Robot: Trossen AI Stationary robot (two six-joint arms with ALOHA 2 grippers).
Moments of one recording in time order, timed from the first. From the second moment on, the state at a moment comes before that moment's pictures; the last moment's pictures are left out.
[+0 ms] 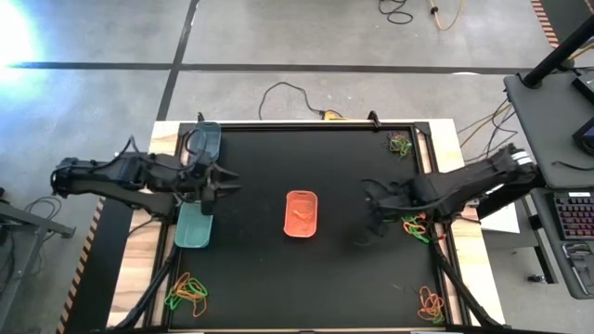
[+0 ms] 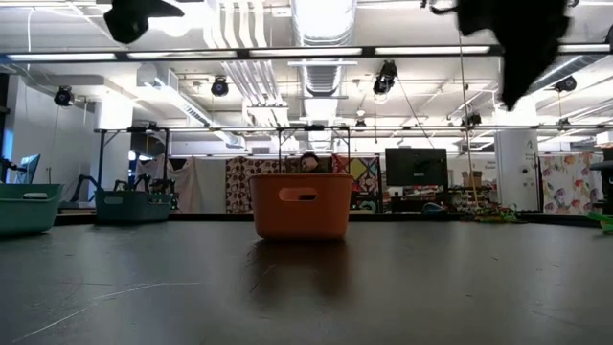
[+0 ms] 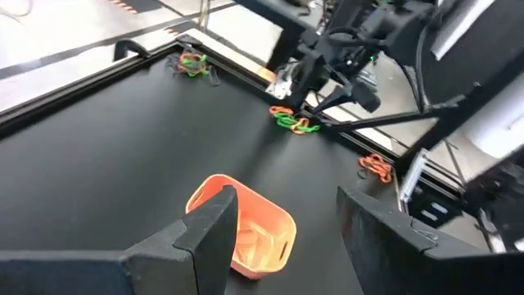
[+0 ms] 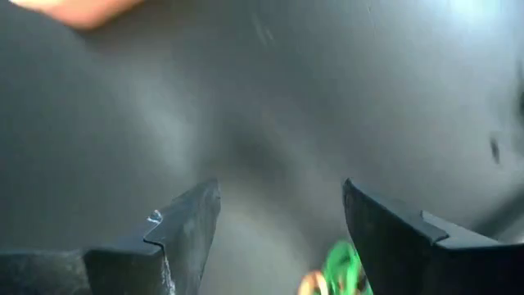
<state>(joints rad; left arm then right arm) -0.12 0.73 0.86 -0.48 -0.26 -0.55 0.27 1.28 1.10 -1.24 0.26 0.90</state>
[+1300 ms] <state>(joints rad) -0.13 1.05 0.86 -0.10 -0.24 -0.48 -0.41 1.58 0.77 -1.30 -0.02 0.37</state>
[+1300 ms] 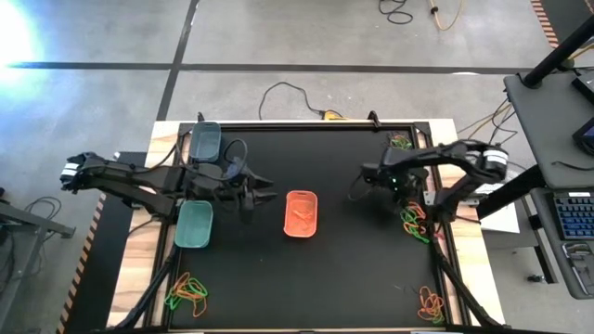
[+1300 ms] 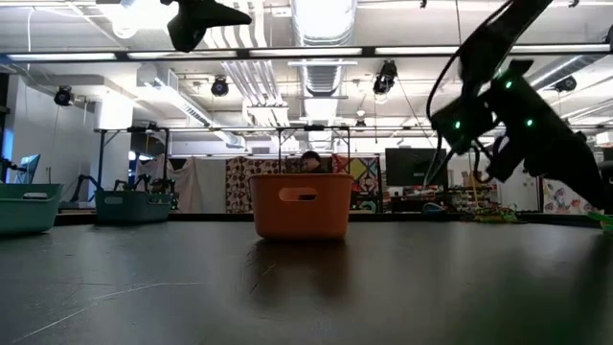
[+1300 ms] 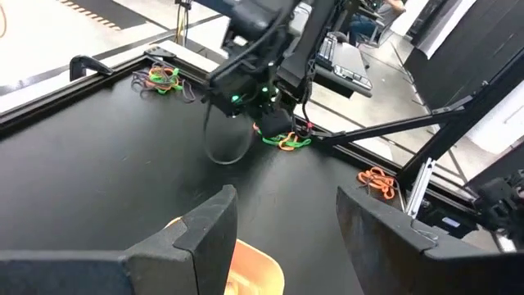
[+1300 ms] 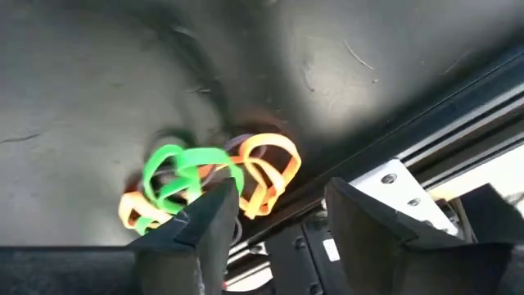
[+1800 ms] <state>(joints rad) -0.13 0.88 0.86 -0.25 -0.28 -0.38 -0.45 1.78 0.76 -1.23 -0.09 0.32</state>
